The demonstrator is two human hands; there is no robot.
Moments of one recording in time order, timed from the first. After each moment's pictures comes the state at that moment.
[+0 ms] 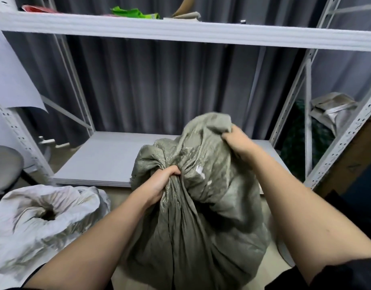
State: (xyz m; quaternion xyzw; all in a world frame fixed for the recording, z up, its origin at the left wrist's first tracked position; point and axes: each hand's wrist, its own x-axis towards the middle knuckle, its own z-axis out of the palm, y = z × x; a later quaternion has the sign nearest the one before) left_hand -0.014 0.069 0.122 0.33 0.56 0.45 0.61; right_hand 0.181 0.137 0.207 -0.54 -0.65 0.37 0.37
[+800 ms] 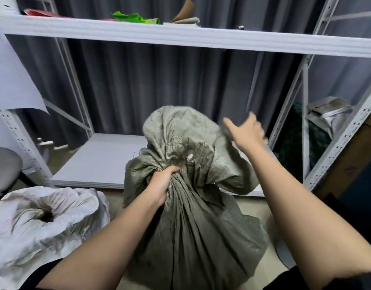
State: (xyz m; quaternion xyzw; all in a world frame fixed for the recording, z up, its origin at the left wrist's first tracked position) left_hand -0.001 0.080 0.116 0.24 0.56 0.54 0.59; right_hand 0.190 0.134 0.225 -0.72 -0.57 0.15 0.38
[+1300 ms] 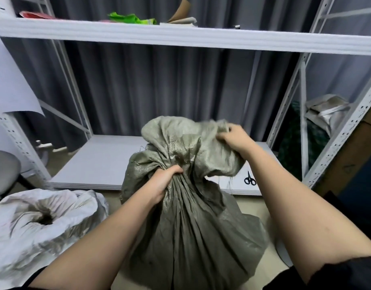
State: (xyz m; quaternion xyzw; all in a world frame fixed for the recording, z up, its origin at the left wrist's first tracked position) left_hand -0.005 0.082 0.119 0.32 0.55 0.49 0.60; right_hand 0.193 0.151 0.210 -0.57 -0.64 0.36 0.37
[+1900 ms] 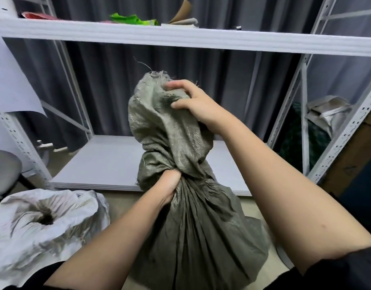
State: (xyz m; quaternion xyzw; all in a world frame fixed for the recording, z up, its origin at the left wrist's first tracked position) left_hand 0.022 0.081 0.122 0.32 0.47 0.53 0.63; right_hand 0.108 0.123 0.290 -0.33 -0.77 0.40 0.38
